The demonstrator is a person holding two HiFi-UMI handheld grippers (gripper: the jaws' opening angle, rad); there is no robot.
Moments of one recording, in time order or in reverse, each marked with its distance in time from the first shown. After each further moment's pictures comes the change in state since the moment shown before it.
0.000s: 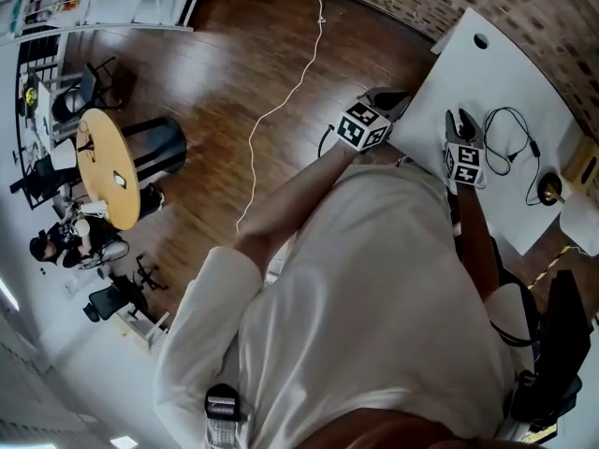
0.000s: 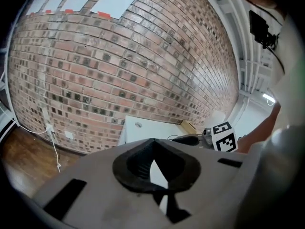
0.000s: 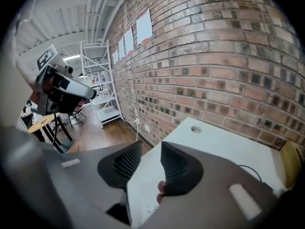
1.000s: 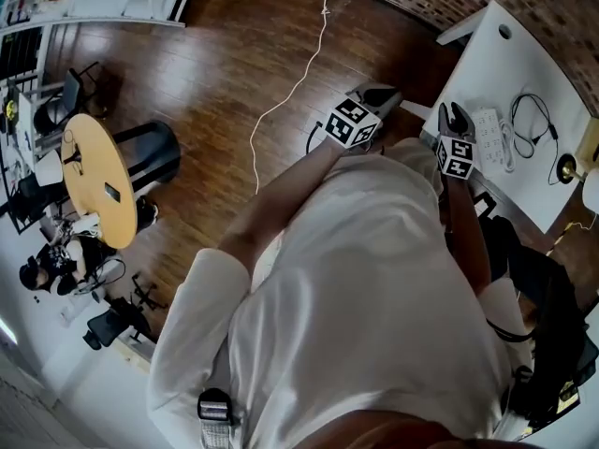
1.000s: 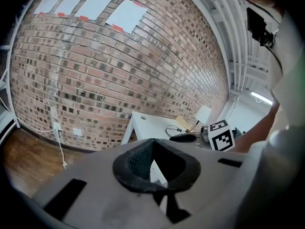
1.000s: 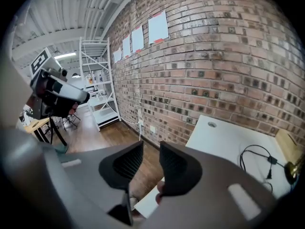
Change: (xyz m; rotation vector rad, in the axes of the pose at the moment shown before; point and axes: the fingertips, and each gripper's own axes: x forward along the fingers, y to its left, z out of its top) left arm -0.158 0.073 -0.073 0.041 -0.007 -0.078; right arm 0.022 0.178 -0.009 0.034 -0.023 -0.099
